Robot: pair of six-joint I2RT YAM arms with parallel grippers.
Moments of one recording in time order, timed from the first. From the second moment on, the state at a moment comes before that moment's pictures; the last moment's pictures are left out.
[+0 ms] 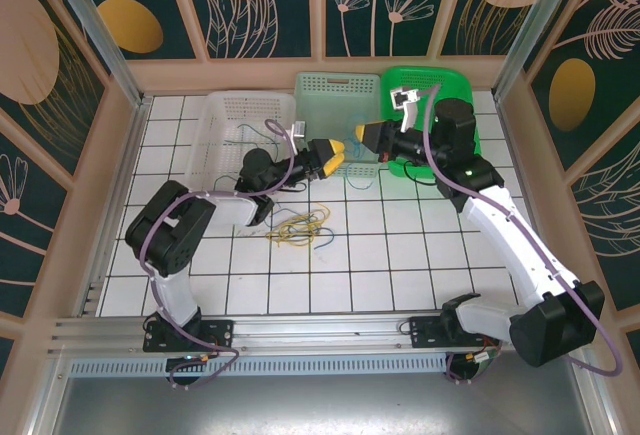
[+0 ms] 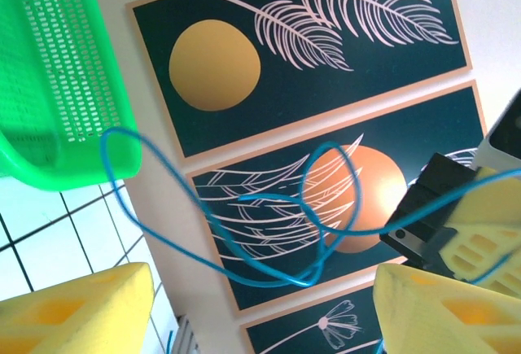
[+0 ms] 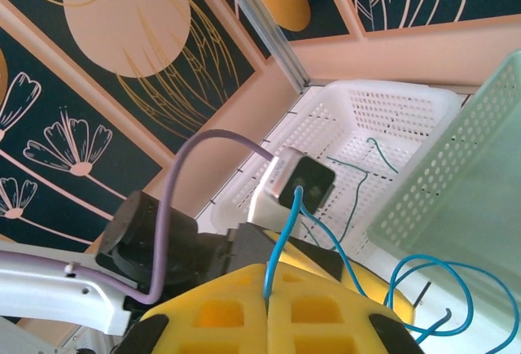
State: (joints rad) left arm -0.58 1.86 0.87 1.22 0.67 -1.46; right arm 0.38 1.19 1.13 -0.16 -0.65 0.42
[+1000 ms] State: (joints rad) left arm -0.61 2.02 1.00 1.40 0.64 -1.57; right arm 0.42 1.19 1.07 -0.06 -0.71 0.47
